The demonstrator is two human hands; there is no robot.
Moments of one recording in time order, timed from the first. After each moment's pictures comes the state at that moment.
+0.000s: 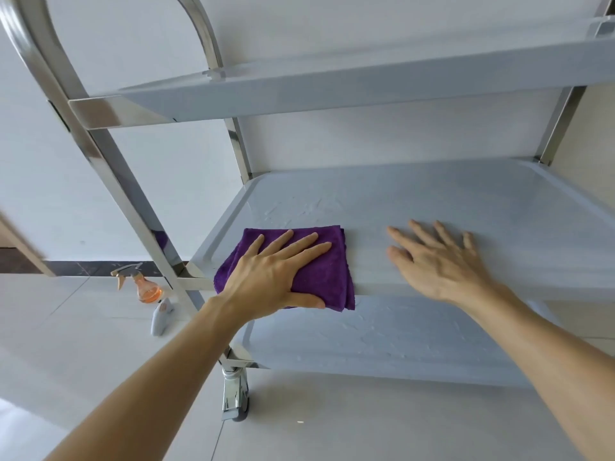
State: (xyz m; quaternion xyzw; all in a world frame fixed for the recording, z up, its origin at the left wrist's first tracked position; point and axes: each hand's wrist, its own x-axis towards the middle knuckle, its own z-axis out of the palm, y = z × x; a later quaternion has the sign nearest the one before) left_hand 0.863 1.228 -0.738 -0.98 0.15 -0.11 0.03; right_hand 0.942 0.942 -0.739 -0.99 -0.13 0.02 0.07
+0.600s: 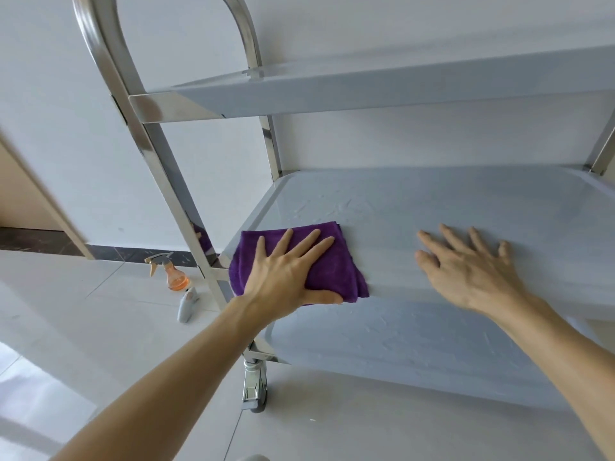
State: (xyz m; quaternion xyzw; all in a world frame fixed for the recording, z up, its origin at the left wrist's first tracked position) left_hand 0.850 1.237 -0.745 -0.99 0.04 -0.11 0.04; right_hand 0.938 0.949 -0.736 -0.99 -0.12 0.02 0.06
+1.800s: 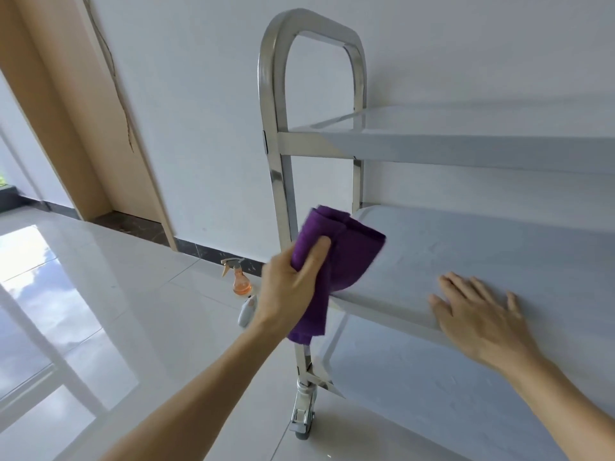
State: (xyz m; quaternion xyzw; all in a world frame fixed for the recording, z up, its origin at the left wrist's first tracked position) left_hand 0.773 1.277 -0.686 -0.76 -0.15 -0.40 -0.49; right_hand 0.921 1.049 -0.736 -0.97 -0.23 -0.01 0.08
